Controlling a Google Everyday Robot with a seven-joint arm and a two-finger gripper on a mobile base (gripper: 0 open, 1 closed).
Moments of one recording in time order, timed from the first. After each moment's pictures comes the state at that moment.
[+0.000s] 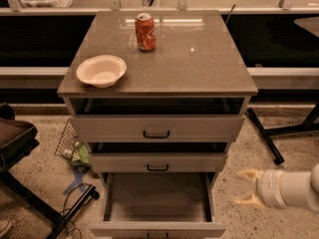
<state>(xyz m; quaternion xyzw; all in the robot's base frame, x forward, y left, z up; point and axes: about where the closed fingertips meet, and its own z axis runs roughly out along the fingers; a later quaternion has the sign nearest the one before) 0.420 -0.248 0.603 -0.58 0.74 0.09 0.33</state>
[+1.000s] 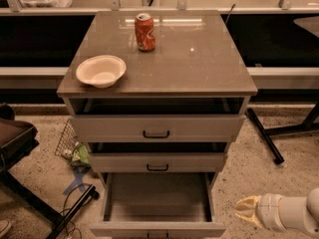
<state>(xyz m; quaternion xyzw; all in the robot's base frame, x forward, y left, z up) 0.379 -0.260 0.523 -0.56 0.76 0.13 0.31</state>
